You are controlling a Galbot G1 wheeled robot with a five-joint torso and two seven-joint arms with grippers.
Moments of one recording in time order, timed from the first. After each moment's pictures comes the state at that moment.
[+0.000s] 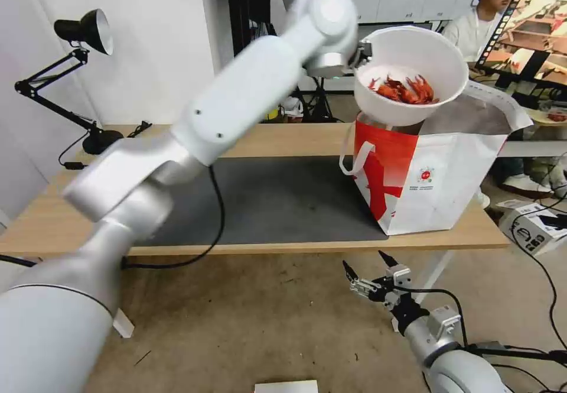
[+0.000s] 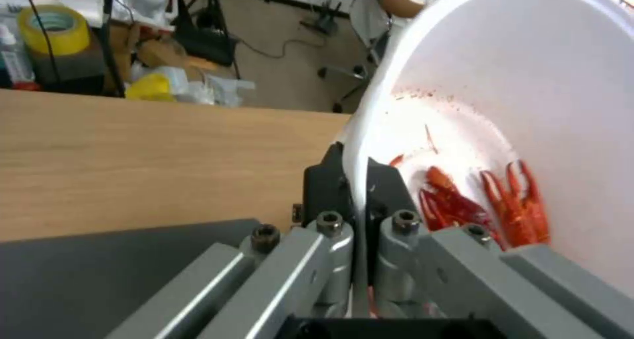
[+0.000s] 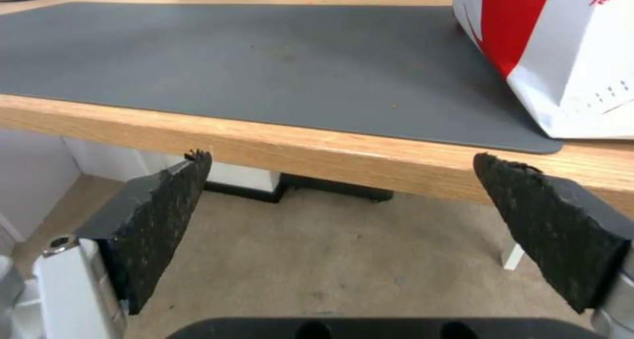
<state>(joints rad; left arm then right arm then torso) -0.34 -1.54 0.46 -1.20 -1.77 0.45 -0.94 -1.58 0.90 0.33 2.09 0.52 0.00 0.13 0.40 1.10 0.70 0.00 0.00</state>
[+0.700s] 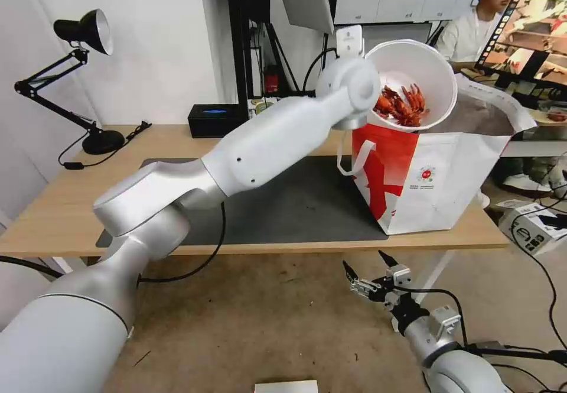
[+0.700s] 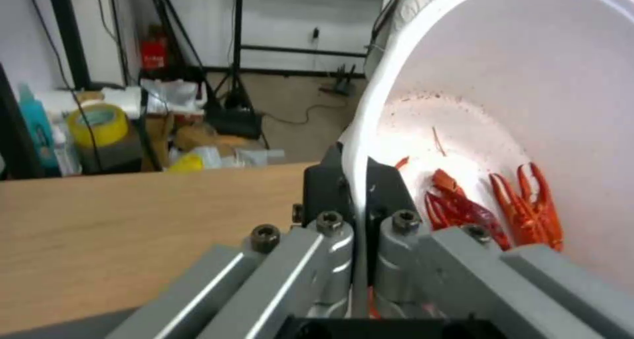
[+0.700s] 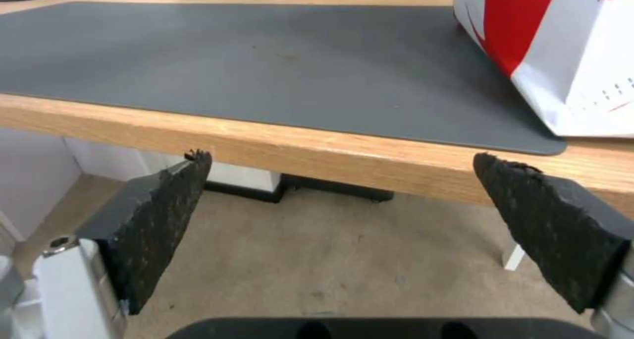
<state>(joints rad) -0.27 -1.53 0.59 -1.25 -1.47 0.34 -0.85 -1.58 0.90 0.33 2.09 0.52 0.00 0.13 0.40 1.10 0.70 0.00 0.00</state>
